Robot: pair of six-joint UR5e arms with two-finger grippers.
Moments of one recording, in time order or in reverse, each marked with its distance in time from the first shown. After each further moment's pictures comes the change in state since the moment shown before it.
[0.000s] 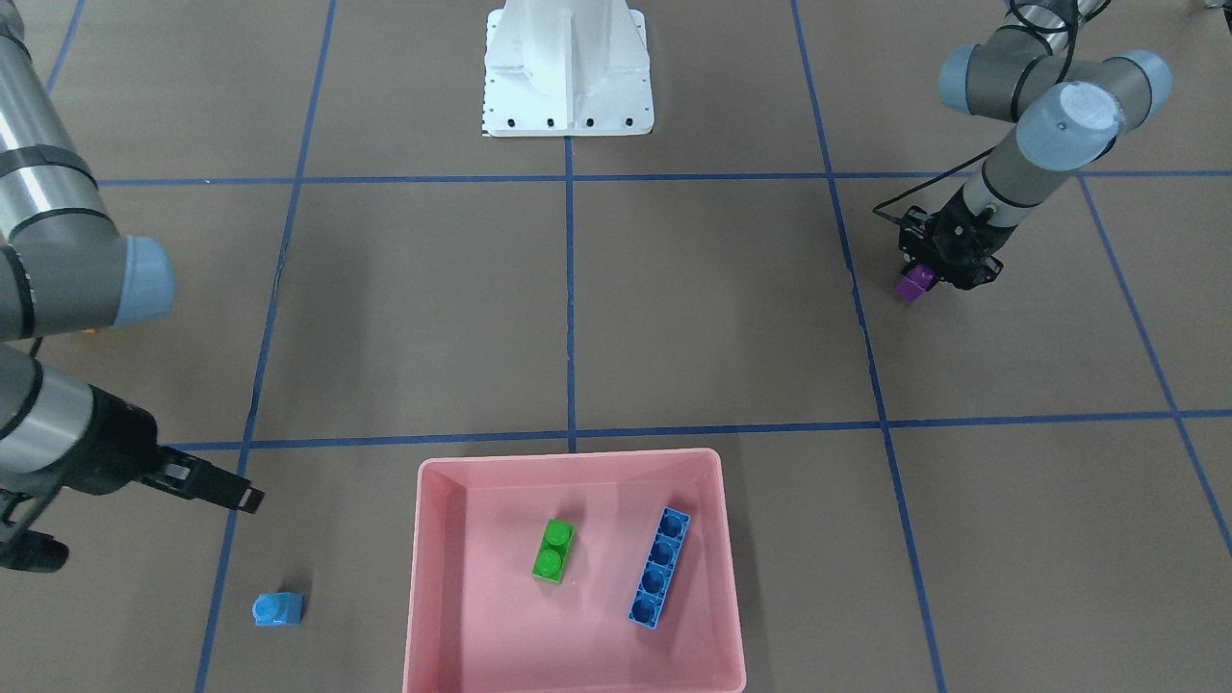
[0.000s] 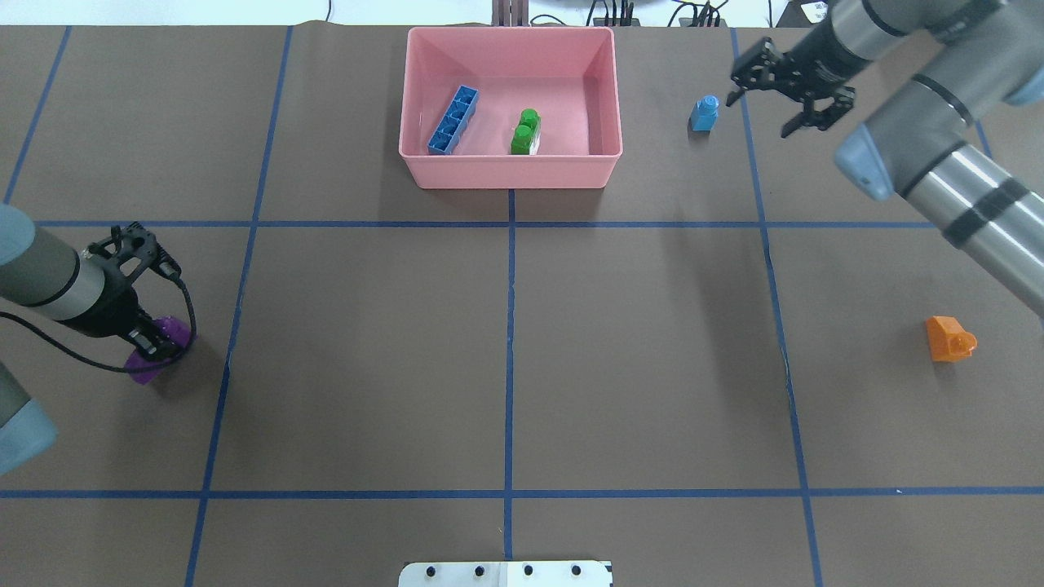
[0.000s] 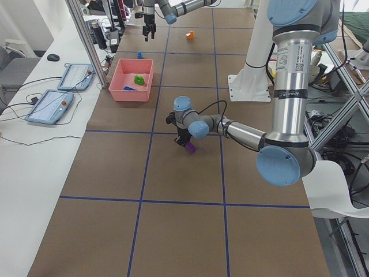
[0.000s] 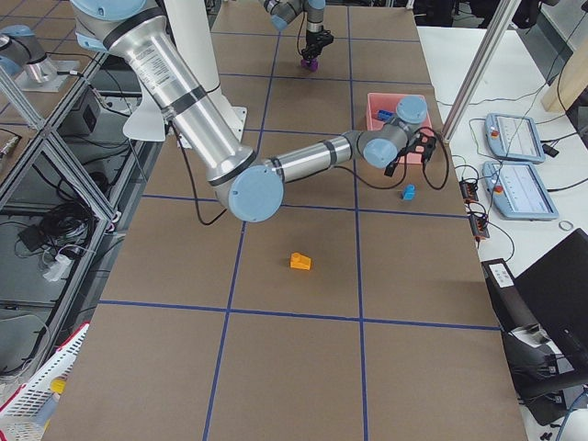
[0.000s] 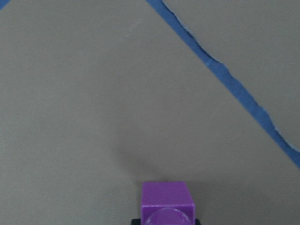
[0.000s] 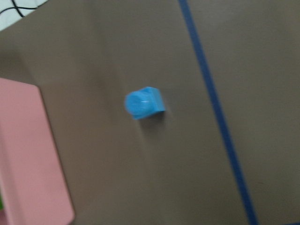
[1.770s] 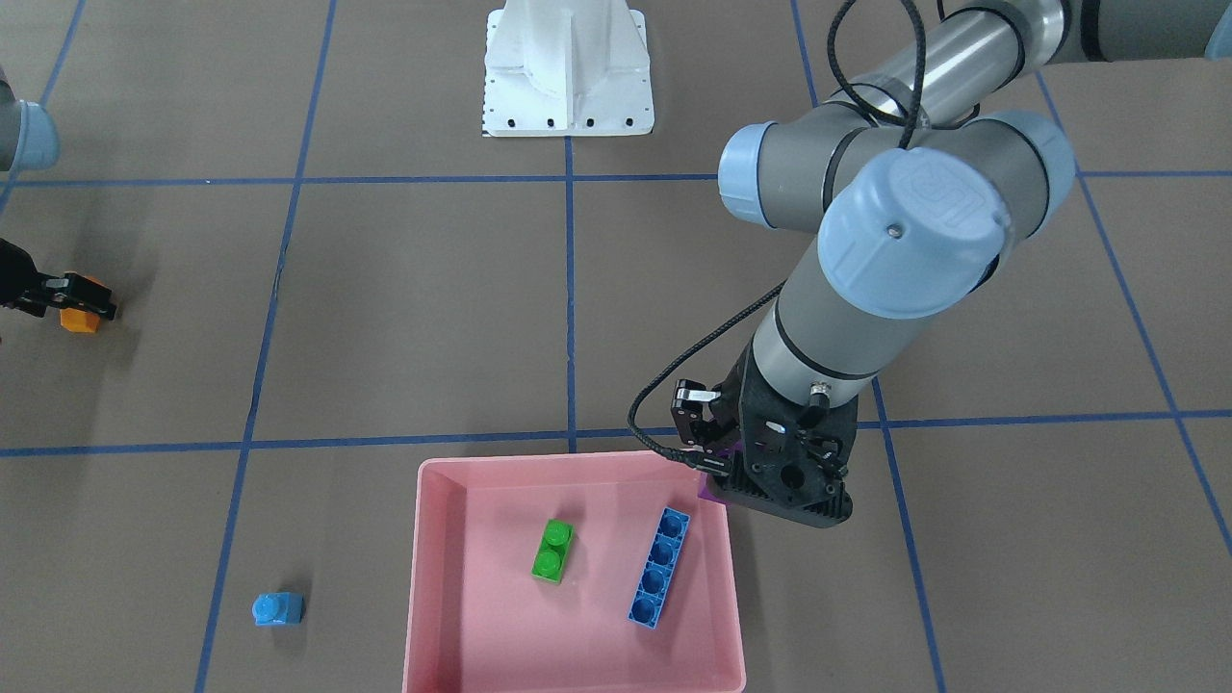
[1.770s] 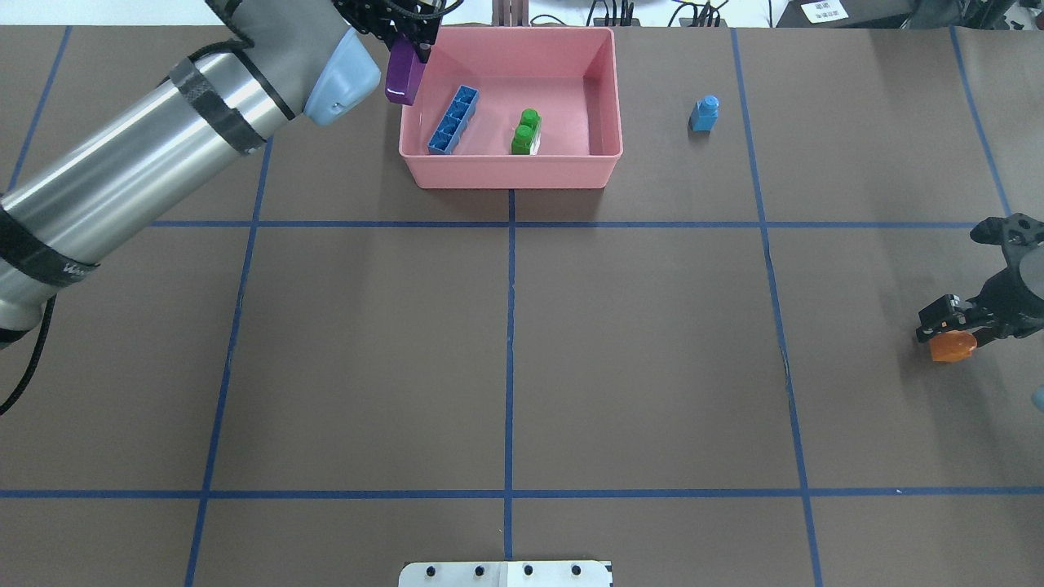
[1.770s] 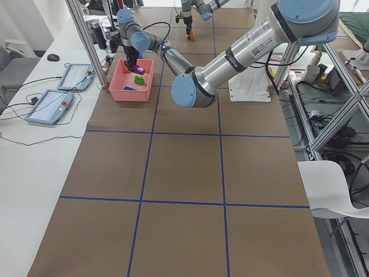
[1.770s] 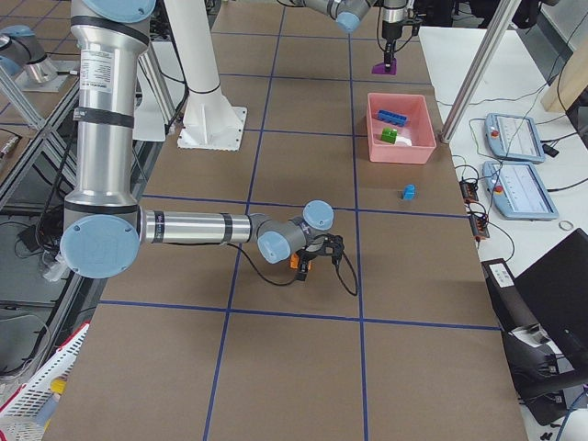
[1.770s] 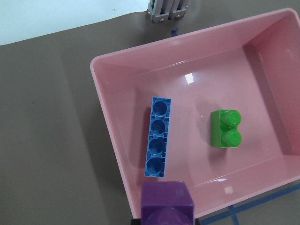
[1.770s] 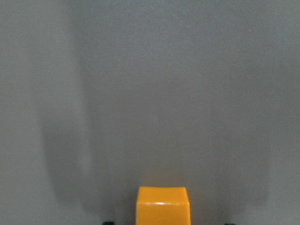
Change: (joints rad) left arm -0.174 -1.004 0.647 0.212 -0.030 -0.429; right arm -0.103 -0.607 0.279 -0.008 -0.092 -0.412
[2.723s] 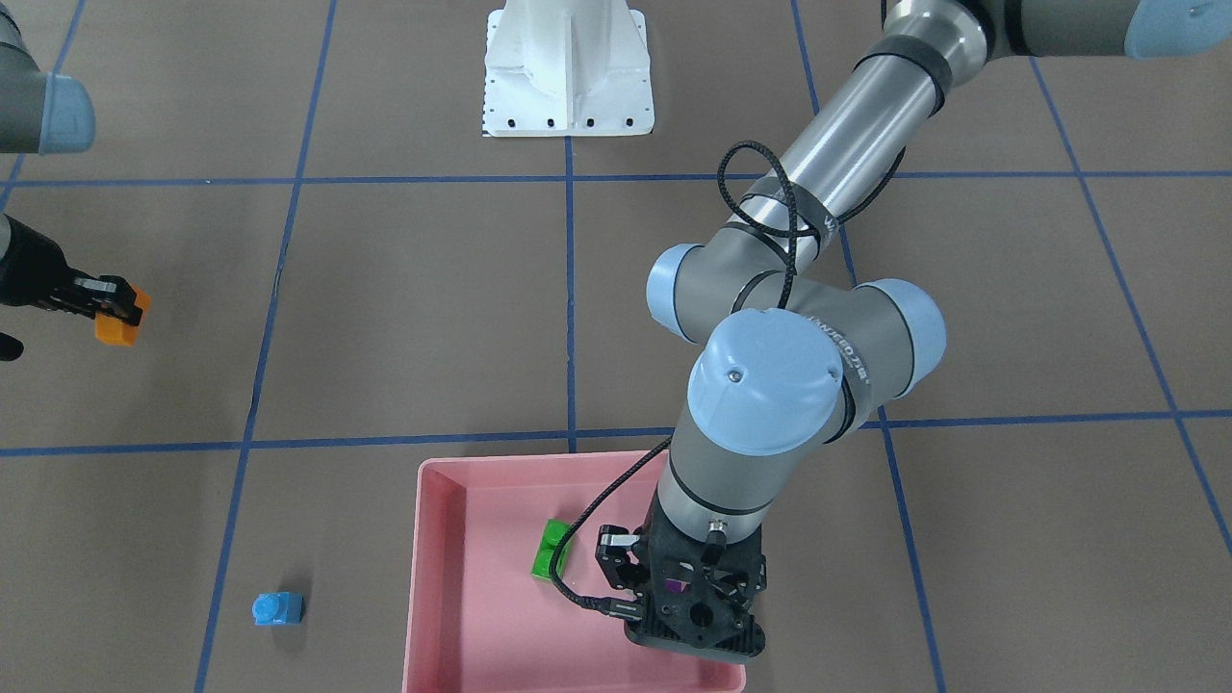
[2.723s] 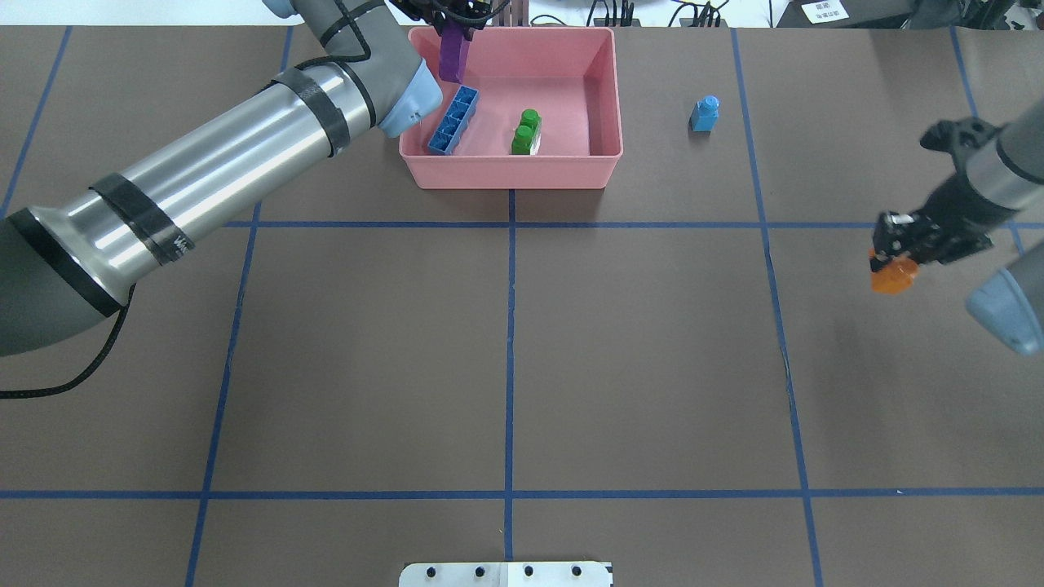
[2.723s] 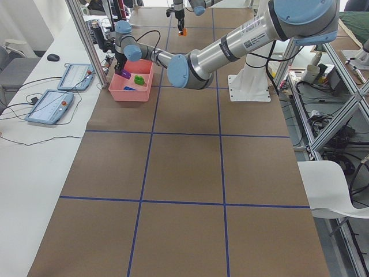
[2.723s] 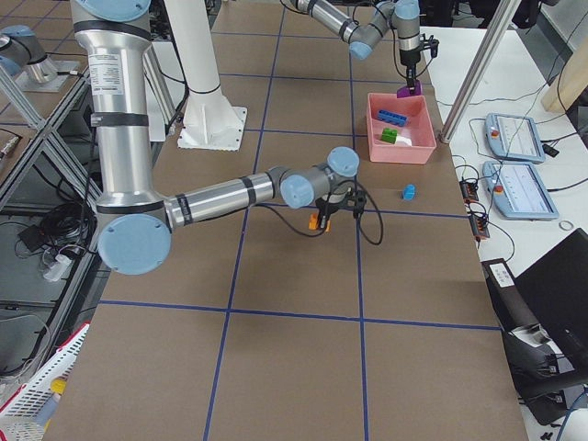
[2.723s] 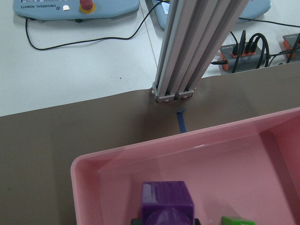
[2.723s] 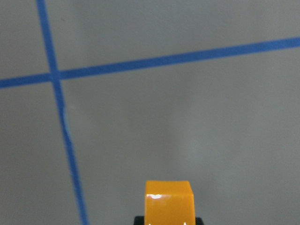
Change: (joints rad) left arm 0.066 -0.166 0.446 -0.417 0.237 -0.134; right arm 0.054 0.315 0.170 -0.506 0.042 0.004
